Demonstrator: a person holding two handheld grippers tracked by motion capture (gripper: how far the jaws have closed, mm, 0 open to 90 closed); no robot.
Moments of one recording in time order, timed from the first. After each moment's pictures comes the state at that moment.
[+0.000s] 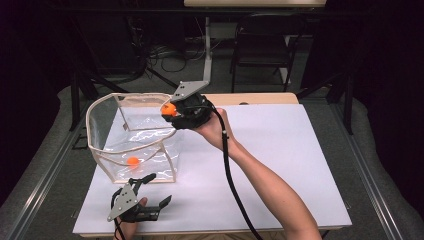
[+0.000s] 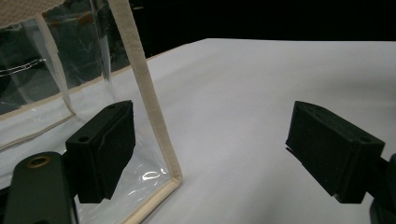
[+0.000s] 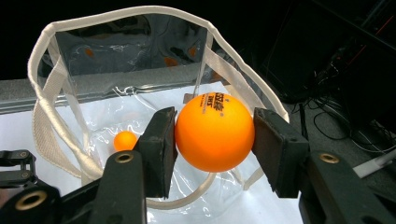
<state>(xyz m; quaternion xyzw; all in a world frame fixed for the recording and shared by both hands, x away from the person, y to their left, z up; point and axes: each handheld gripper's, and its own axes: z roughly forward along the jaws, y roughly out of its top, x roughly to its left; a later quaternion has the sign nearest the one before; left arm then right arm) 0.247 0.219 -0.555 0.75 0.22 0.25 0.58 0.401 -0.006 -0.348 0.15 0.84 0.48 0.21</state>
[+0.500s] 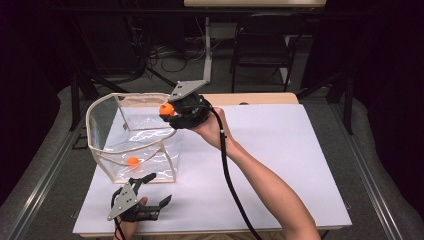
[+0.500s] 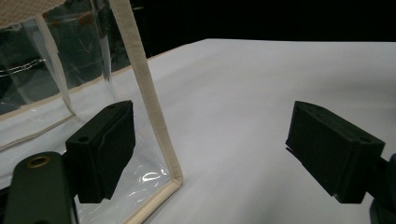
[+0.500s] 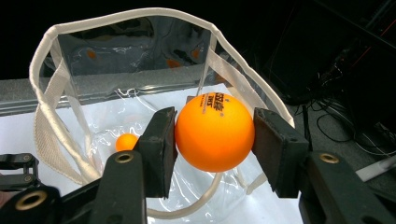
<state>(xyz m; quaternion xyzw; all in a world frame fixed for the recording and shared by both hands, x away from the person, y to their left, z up) 0.248 0.219 -0.554 0.75 0.22 0.25 0.58 0.402 -0.001 -0.348 0.14 0.84 0.48 0.20</state>
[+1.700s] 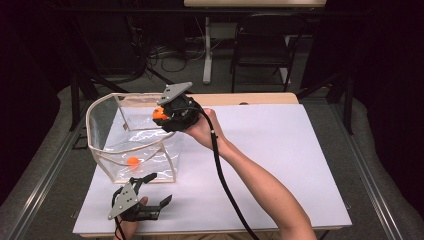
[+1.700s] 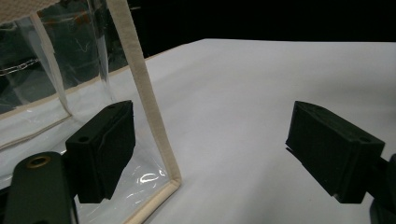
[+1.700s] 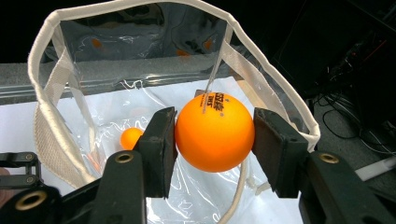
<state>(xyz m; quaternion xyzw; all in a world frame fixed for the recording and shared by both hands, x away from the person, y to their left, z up) 0.250 0.219 -0.555 0.75 0.22 0.24 0.58 0.403 0.021 -0.354 0.13 0.86 0.45 0.20</state>
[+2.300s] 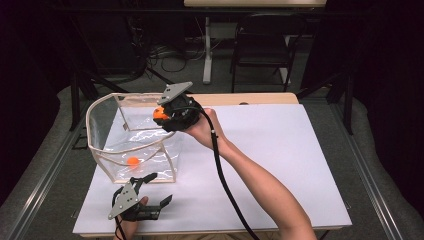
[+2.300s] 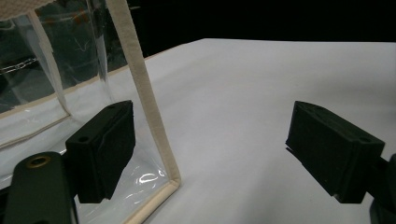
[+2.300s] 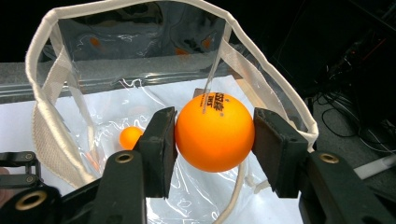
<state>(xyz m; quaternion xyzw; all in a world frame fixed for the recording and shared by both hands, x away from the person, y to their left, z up) 0.251 0.218 -0.555 0.75 0.22 0.24 0.58 0.404 0.021 -0.354 0.13 0.86 0.45 0.20</state>
